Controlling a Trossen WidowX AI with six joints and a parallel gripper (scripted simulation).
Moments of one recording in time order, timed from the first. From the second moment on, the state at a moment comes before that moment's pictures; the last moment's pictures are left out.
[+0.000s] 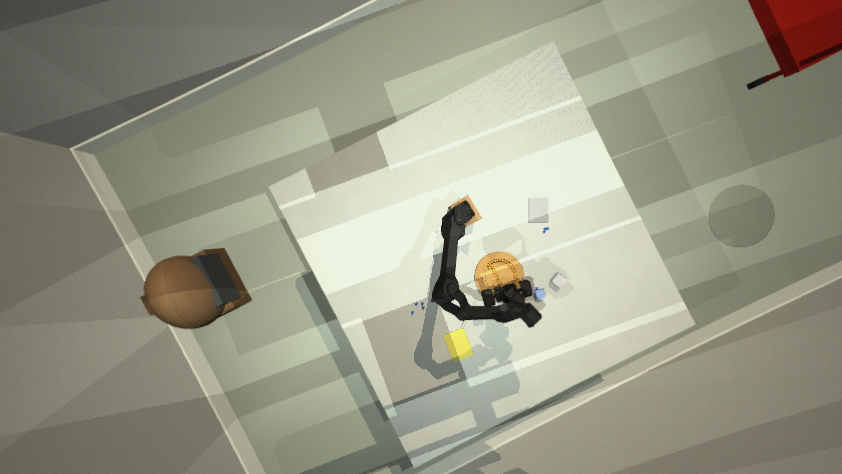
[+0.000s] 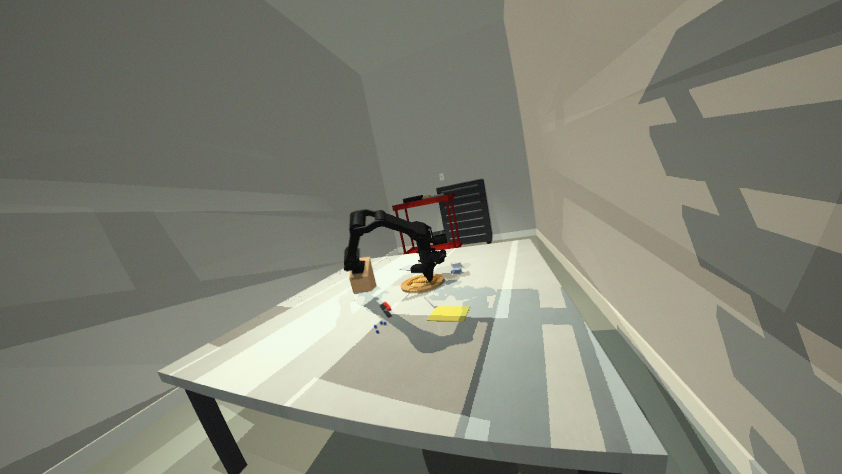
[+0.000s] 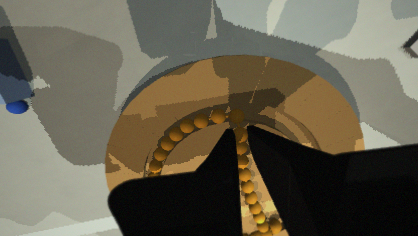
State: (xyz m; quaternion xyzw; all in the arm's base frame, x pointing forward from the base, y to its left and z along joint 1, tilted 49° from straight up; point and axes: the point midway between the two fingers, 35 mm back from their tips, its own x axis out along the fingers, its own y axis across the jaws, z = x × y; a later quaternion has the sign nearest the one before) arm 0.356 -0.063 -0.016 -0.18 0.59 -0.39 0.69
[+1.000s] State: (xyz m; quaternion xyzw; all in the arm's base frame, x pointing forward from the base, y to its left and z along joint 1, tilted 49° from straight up) arm 0.362 -0.073 -0.007 -0.18 0.58 -0.39 0.69
